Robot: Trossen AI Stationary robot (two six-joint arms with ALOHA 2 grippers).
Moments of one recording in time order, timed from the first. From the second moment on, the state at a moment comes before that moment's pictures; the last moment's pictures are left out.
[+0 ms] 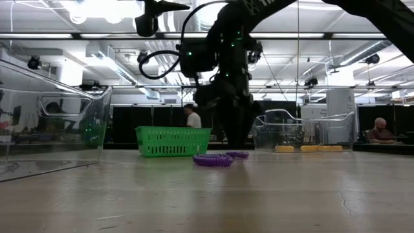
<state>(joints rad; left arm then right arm) 0.16 1.11 1.01 -0.05 0.11 -0.76 -0.11 2.21 1.73 -1.09 -0.08 0.51</state>
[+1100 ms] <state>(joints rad) 0.16 1.11 1.01 -0.05 0.11 -0.76 -0.10 2.11 1.70 -1.02 -0.18 0.46</state>
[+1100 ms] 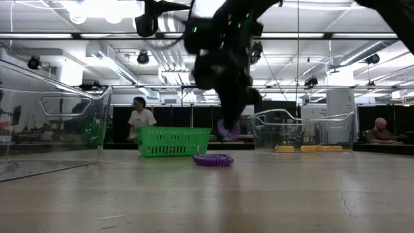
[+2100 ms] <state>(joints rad) 0.16 0.93 1.01 0.24 0.11 -0.74 -0.08 1.52 1.70 -0.31 -0.22 0.44</state>
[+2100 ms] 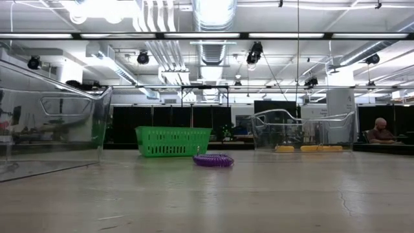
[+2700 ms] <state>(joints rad) 0.16 1.05 1.01 0.23 0.08 -0.80 -0.07 1.52 1.70 -0.27 -0.21 0.48</state>
